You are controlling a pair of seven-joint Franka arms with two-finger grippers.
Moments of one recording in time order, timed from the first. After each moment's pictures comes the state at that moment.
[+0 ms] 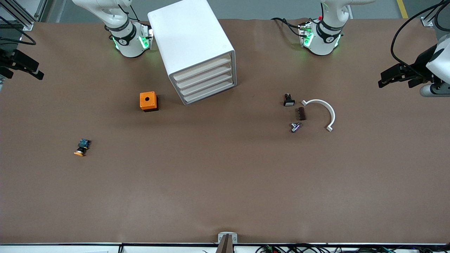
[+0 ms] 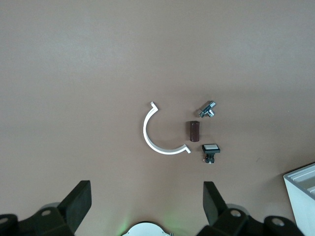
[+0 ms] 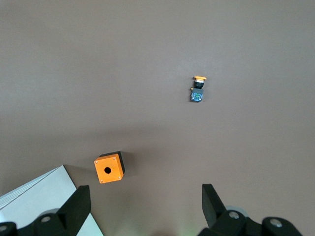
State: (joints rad) left arm 0.01 -0.04 -0.02 -1.62 -0.06 1.49 -0.03; right arm -0.03 -0.14 -0.06 -1.65 0.03 1.50 -0.02
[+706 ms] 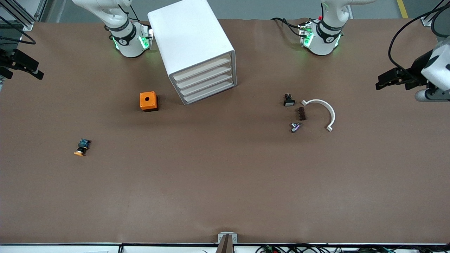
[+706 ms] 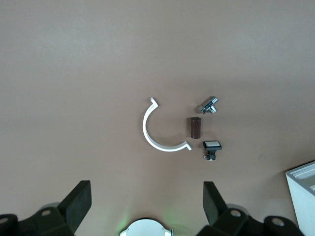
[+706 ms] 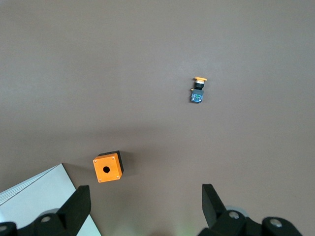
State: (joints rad) left arm 0.01 0.01 -0.02 -1.63 -0.06 1.48 -0.03; right arm -0.03 -0.14 -0.06 -1.65 0.03 1.51 -0.03
